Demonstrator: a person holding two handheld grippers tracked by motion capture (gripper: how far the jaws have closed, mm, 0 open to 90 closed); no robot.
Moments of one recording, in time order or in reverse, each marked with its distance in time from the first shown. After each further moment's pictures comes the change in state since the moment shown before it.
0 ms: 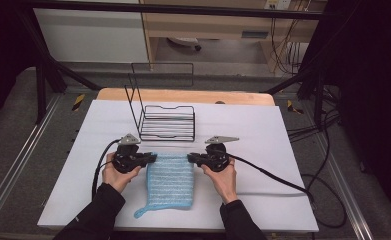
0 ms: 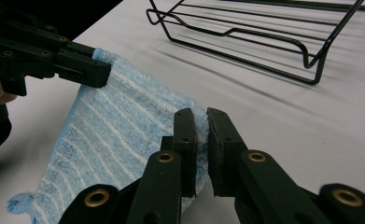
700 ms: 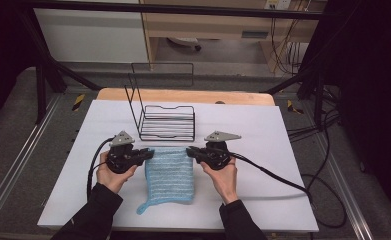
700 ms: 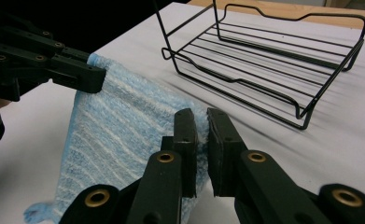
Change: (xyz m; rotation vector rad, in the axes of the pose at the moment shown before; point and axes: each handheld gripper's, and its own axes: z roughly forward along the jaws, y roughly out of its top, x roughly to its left) left arm -0.014 0.011 -0.029 -0.105 0.017 0.037; right arm 0.020 0.019 -0.019 -0.091 -0.026 -0.092
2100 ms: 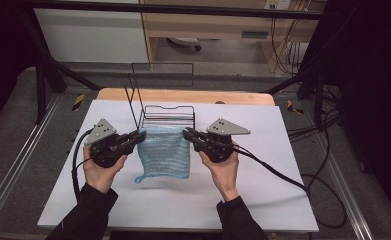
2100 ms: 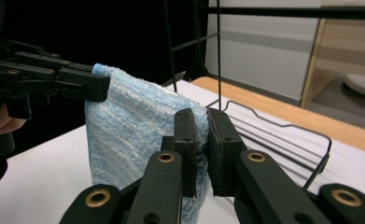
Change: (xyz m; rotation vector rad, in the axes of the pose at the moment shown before) left arm -0.015 0.038 -0.053 -0.284 0.066 0.057; right arm 0.034 0.050 -0.037 -0.248 -0.023 -0.154
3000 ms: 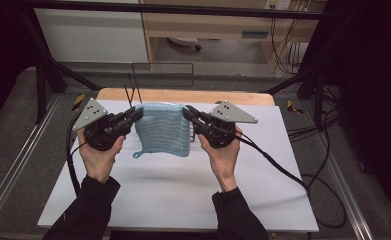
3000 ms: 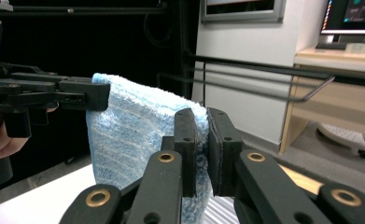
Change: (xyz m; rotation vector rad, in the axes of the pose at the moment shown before) left arm 0.000 0.049 -0.005 -0.177 0.039 0.019; right arm 0.005 0.050 -0.008 -0.166 -0.057 -0.068
